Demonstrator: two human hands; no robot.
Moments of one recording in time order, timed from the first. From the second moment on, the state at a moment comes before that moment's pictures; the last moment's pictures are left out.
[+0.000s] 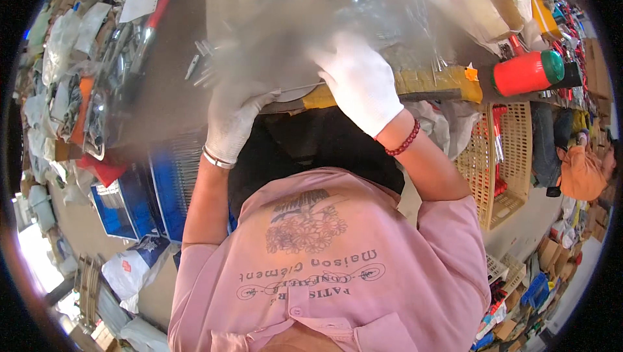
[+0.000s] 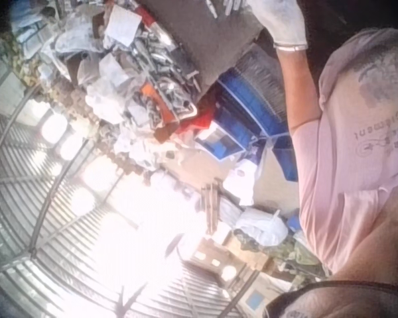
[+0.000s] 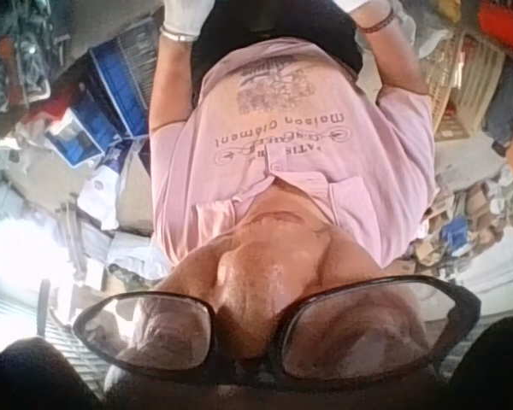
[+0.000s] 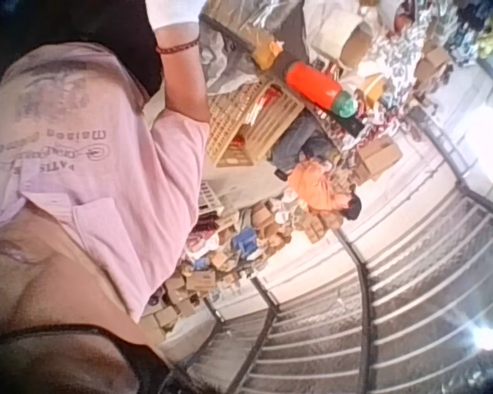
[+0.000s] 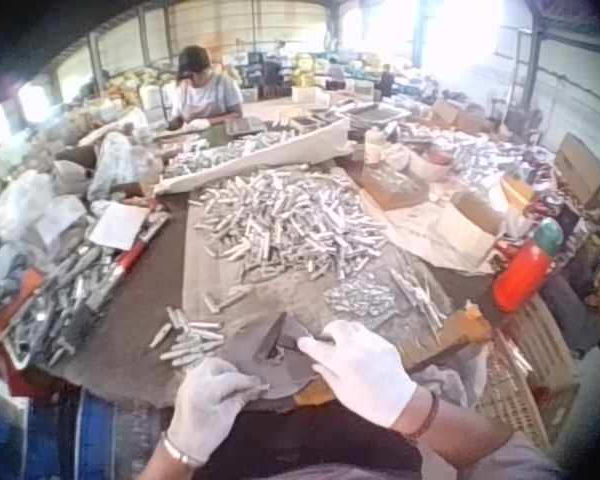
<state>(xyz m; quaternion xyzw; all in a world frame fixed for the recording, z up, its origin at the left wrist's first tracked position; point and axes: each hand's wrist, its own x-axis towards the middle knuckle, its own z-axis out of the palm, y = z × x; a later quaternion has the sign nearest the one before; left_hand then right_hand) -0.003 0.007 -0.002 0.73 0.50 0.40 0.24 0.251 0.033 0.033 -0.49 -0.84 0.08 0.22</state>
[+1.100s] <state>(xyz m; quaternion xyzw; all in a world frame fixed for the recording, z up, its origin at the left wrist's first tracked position) -0.037 -0.089 0.009 0.29 0.58 0.58 0.49 0.183 -0.049 0.016 -0.42 -0.65 0.62 0.15</state>
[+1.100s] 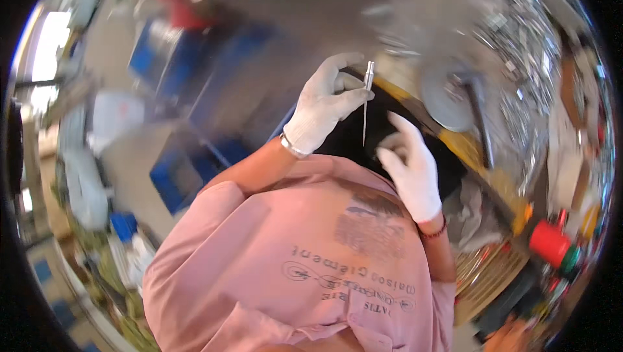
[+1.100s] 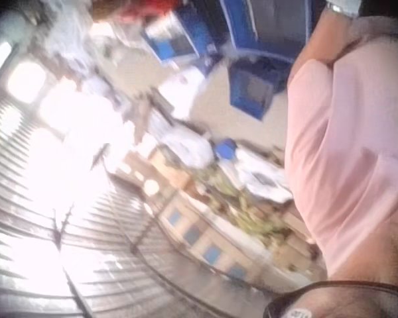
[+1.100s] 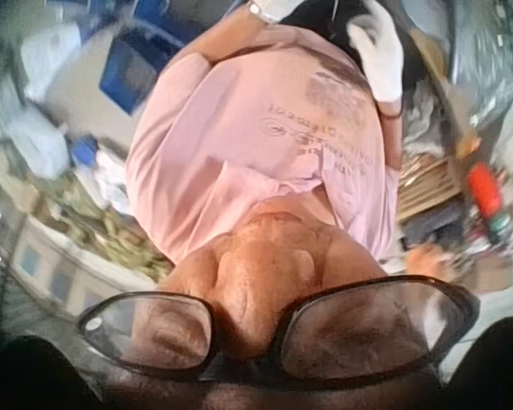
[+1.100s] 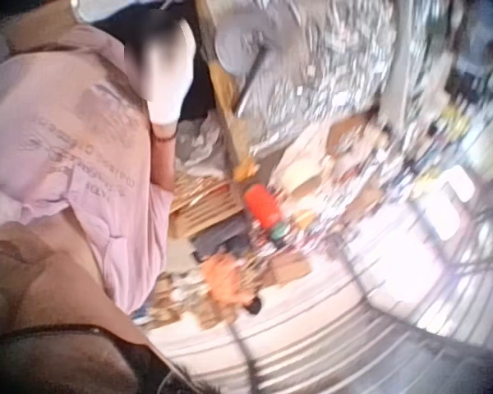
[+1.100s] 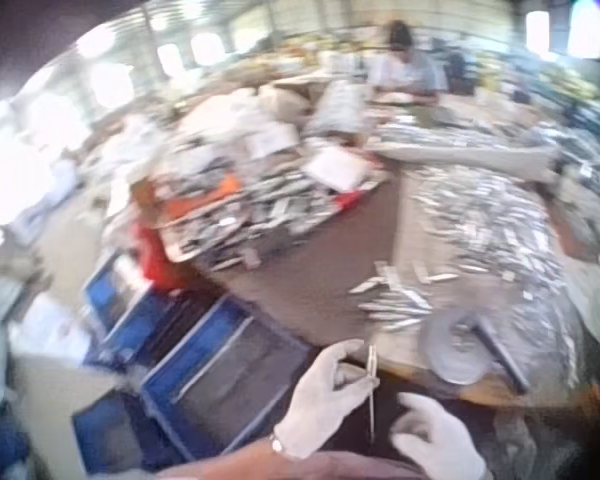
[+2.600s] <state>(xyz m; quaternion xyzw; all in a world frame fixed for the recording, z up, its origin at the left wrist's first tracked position) -0.153 -0.085 -0.003 0.48 0.75 0.45 -0.08 0.202 -0.035 -0.010 -0.45 -0.60 0.66 0.09</state>
